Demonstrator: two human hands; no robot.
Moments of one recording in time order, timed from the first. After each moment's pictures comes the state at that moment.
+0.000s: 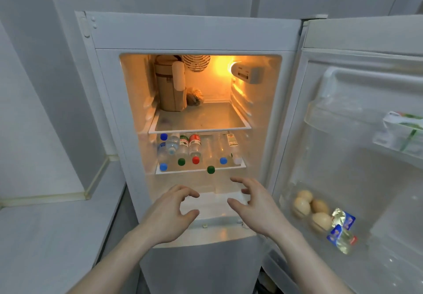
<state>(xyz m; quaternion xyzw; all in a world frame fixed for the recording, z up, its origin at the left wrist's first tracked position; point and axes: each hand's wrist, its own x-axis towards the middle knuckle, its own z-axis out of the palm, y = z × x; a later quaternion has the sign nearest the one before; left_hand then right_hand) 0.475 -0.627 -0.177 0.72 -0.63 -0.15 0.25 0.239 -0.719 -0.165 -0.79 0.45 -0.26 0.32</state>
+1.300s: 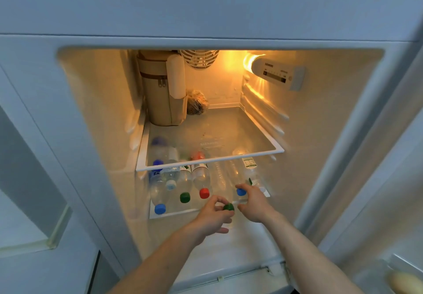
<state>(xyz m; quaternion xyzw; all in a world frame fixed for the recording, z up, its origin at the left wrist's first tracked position) 0.536 -0.900 -0.276 0.63 -0.38 -0.57 0.37 0.379 -0.978 -0.268 -0.76 0.56 -0.10 0.32</state>
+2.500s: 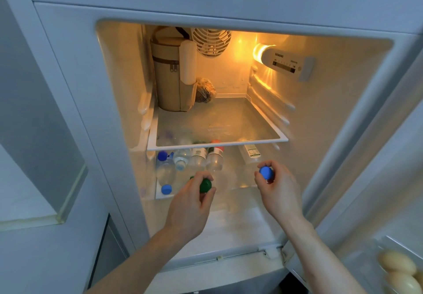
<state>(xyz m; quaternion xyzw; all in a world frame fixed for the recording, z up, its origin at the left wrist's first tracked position) 0.567 -0.807 -0.229 0.66 -0.60 -0.14 0.43 0.358 -0.897 -0.199 -0.71 0.56 -0.40 0.18</state>
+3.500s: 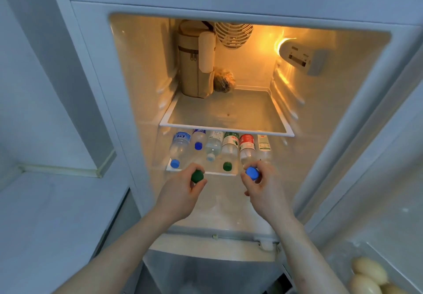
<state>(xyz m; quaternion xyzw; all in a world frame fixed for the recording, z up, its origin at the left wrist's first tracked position) 0.533 -0.768 -0.218 0.76 -0.53 -0.11 0.36 0.329 -0.881 -0.201 -0.78 0.40 -0.36 0.32</state>
